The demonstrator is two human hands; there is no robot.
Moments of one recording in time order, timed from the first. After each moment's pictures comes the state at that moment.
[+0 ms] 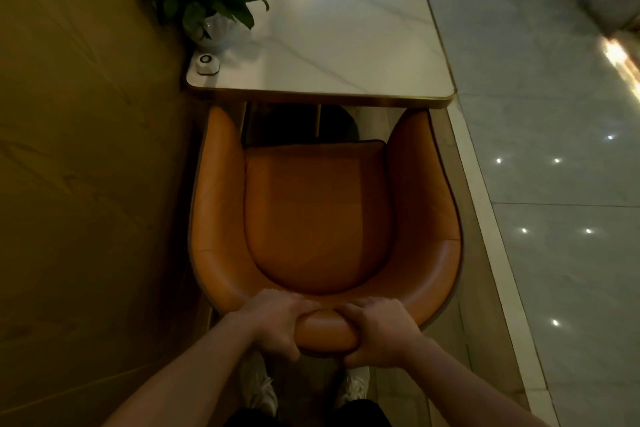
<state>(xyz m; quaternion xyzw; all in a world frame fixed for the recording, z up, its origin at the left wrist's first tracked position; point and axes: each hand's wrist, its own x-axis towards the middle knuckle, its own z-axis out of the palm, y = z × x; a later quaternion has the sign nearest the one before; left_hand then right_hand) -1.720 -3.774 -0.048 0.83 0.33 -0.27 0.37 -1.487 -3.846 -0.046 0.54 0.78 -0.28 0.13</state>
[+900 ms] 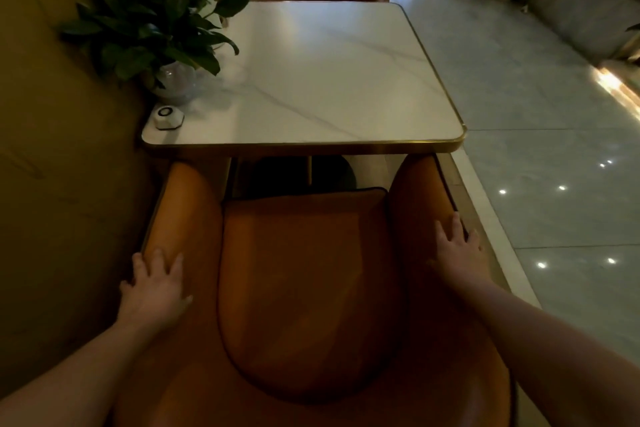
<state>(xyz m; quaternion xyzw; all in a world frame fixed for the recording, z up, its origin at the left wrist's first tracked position) -1.809 -3.554 -0.147 0.68 0.69 -0.22 0.10 -1.301 -3.612 -0.140 0.83 0.53 -0.13 0.12</state>
